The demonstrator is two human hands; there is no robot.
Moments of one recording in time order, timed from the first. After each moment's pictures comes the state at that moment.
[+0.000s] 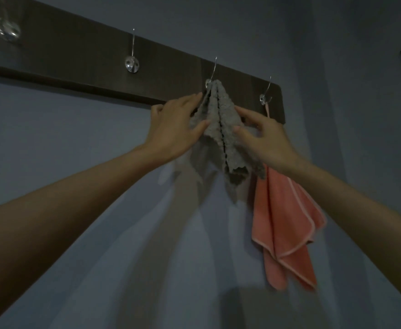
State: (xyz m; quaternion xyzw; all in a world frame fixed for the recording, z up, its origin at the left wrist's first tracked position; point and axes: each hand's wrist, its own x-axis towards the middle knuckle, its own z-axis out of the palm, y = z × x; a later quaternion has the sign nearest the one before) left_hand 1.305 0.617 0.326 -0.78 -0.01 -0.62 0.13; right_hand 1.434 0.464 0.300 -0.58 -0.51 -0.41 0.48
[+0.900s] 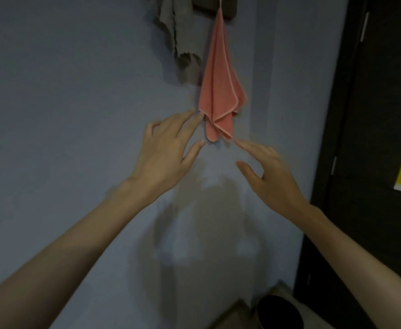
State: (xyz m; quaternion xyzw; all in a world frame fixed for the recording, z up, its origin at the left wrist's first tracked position) left_hand 1.132 0.445 0.057 -0.87 0.02 -0.48 0.12; right_hand 1.238 0.246 0.006 -0.76 -0.43 -0.33 0.35
